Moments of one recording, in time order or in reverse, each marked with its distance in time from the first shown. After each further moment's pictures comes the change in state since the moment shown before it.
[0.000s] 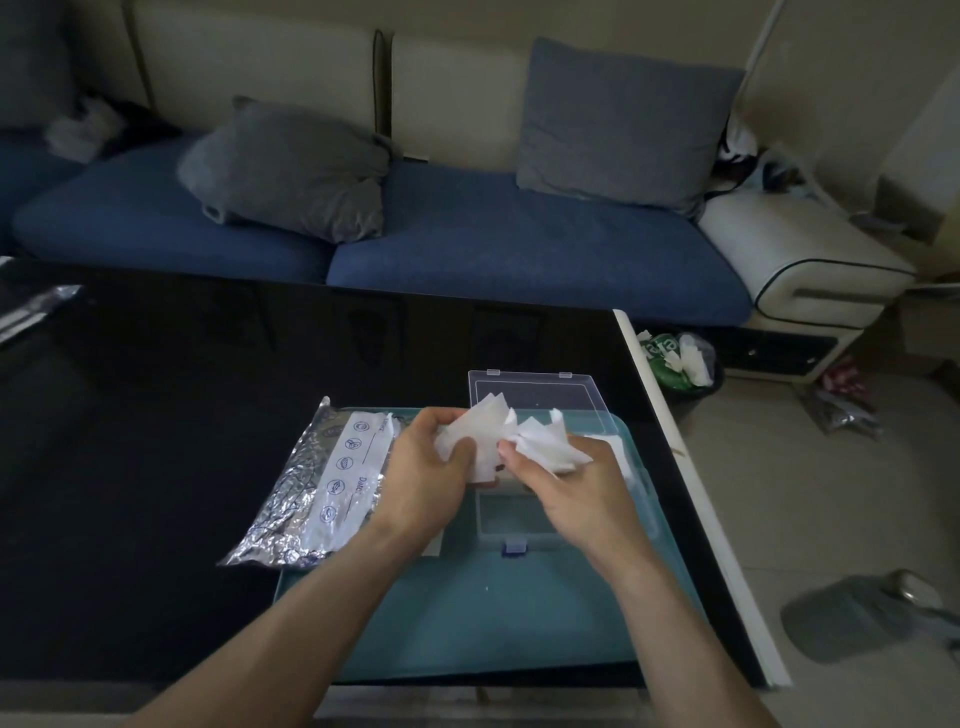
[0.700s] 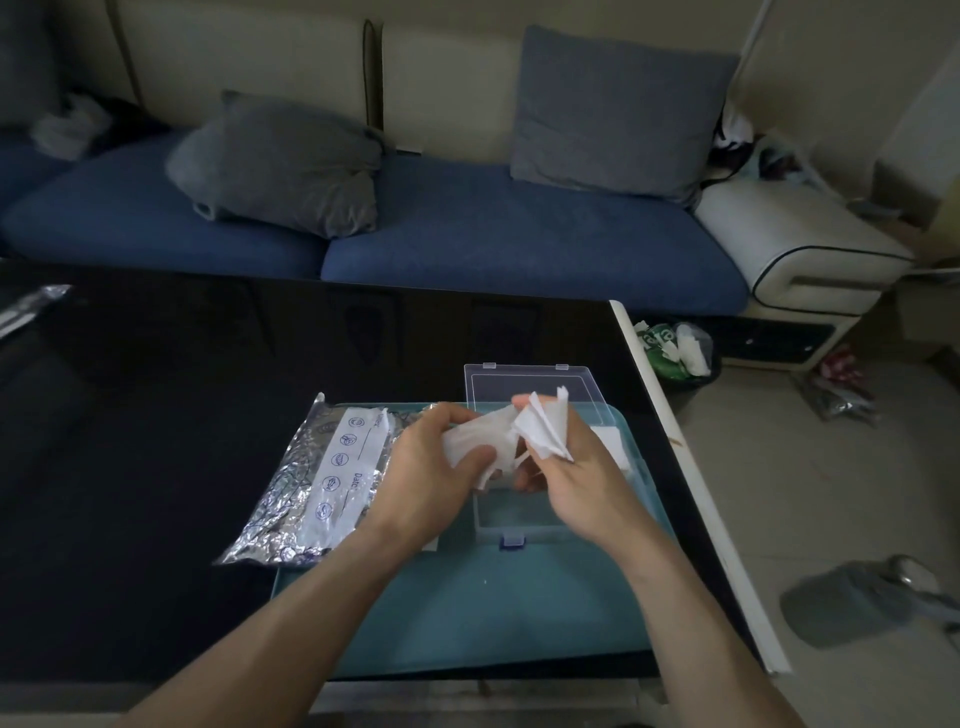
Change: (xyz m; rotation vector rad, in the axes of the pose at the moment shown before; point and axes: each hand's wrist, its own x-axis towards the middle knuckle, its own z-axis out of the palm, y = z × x) left_hand 0.002 -0.004 -0.003 0.239 -0.086 0.161; right_hand 0.013 0.016 -0.008 -0.056 -0.176 -0.041
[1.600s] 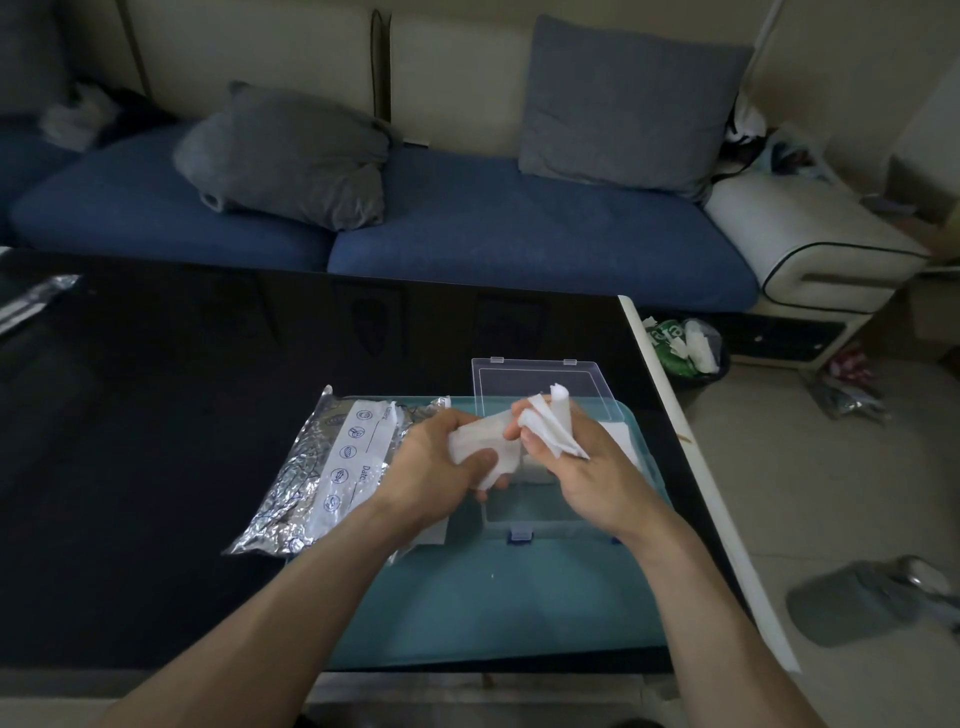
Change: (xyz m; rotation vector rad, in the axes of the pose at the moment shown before) left_hand 0.006 -0.006 -0.005 -0.163 -0.225 -0.178; right_hand 0.004 -0.008 -0.006 -0.095 -0.112 -0.074
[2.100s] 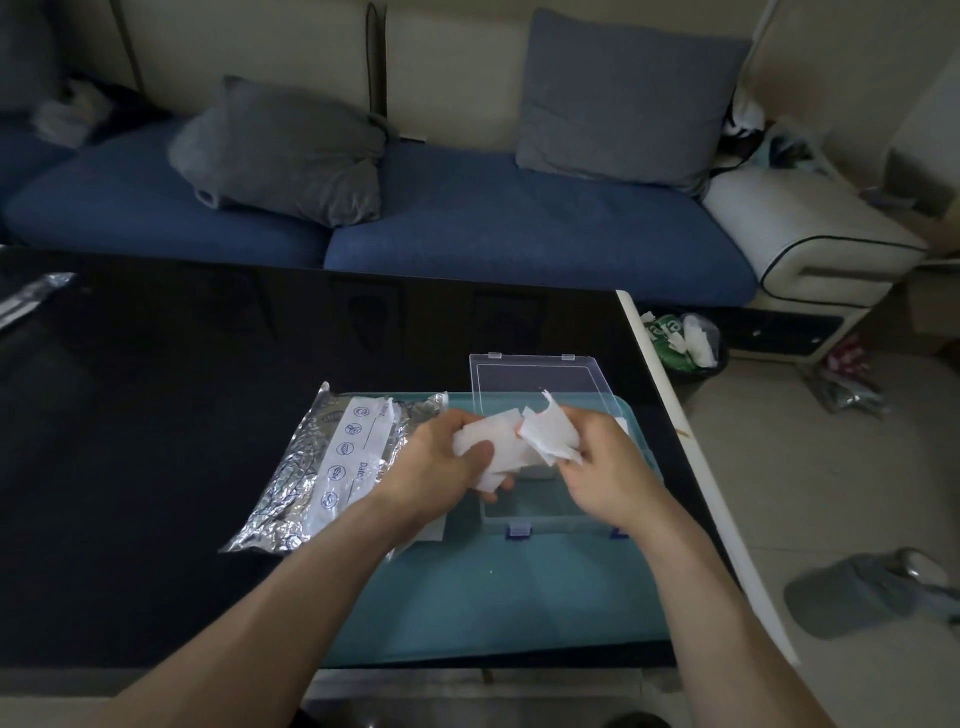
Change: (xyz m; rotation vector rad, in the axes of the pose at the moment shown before) left_hand -0.001 0.001 0.006 -0.170 -0.048 -0.047; right_hand 0.003 0.010 -0.010 -0.225 0.014 0.043
